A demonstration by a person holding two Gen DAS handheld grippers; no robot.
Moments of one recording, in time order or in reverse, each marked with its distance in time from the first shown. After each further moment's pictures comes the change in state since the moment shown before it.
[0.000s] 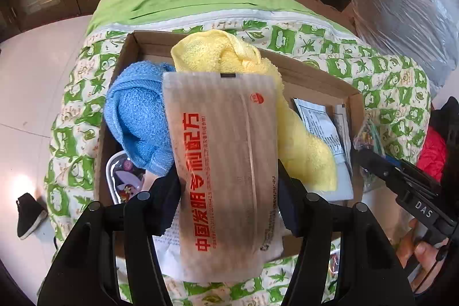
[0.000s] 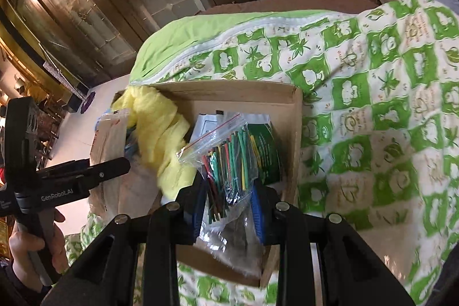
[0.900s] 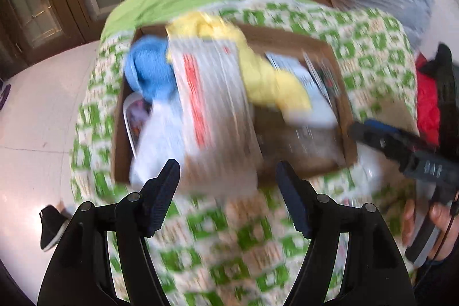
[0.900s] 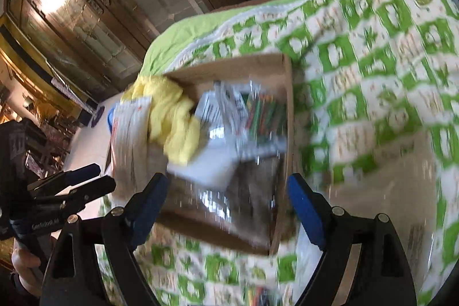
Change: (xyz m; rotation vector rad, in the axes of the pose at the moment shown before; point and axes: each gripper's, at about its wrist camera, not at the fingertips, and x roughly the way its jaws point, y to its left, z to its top) left arm -0.047 -0.031 -0.094 0.166 -0.050 0.083; right arm -0.021 -0.006 -0.056 0.061 -0.037 0.065
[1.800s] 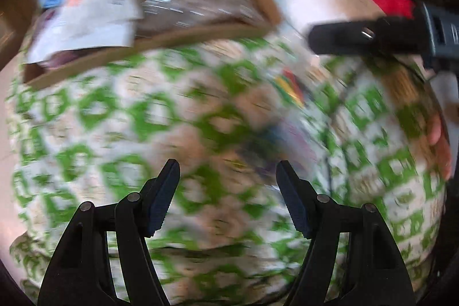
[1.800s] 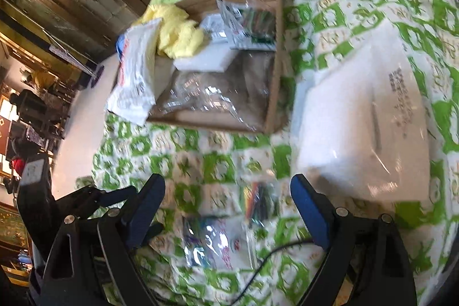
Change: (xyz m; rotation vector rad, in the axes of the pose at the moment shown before) left arm 0.028 -0.081 -0.109 0.203 0.195 -0.168; right arm -0.026 -0.002 -0.066 -0.008 0.242 -0.019
